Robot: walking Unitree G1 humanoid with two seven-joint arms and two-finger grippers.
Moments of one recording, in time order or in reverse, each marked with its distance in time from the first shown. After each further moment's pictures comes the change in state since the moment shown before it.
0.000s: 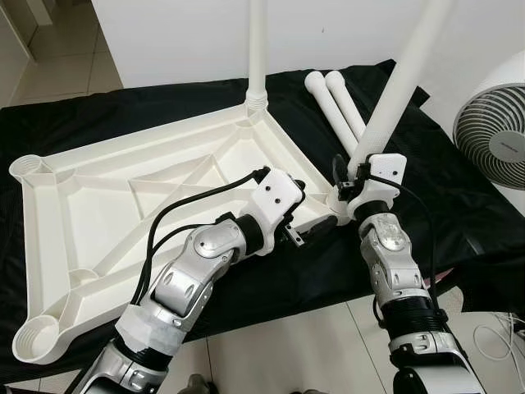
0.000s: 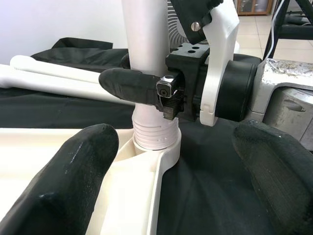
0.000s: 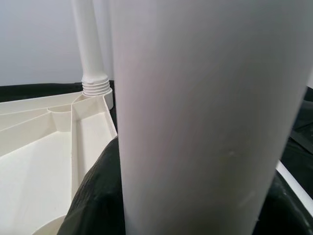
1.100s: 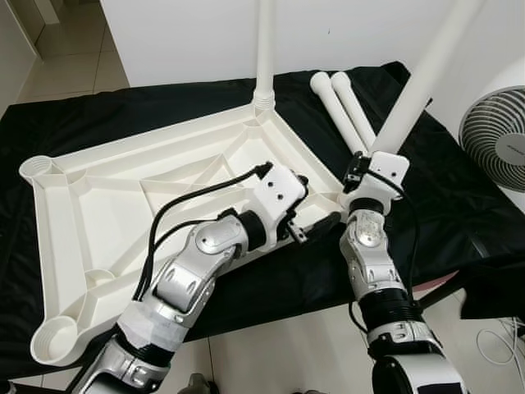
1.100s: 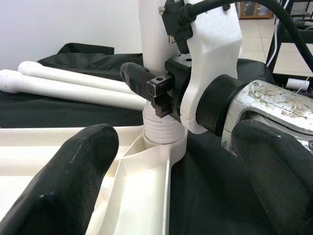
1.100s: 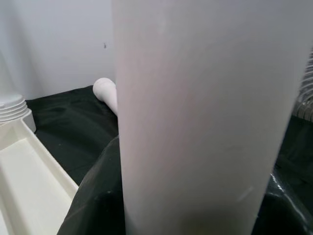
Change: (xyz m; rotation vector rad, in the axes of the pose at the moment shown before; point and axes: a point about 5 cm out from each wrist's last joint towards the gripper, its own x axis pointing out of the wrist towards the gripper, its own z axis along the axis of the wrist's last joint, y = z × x) left arm 0.003 0.001 0.006 0.013 -0.018 -0.005; right arm 0.007 0.005 -0.001 0.012 -0.042 -0.426
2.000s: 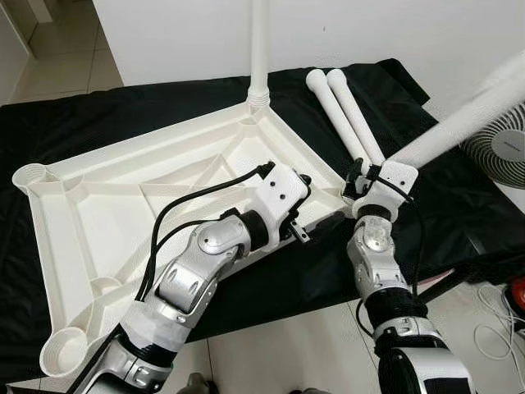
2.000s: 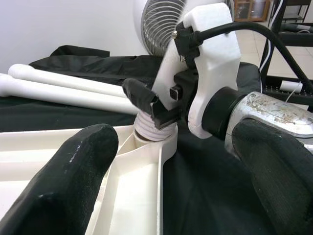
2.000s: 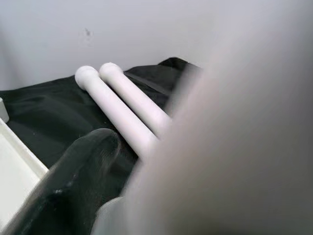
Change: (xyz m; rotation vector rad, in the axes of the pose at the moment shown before) left arm 0.002 -0.001 0.001 -0.004 -0.012 -0.002; right arm 0.009 -0.016 -0.008 0.021 -0.014 0.029
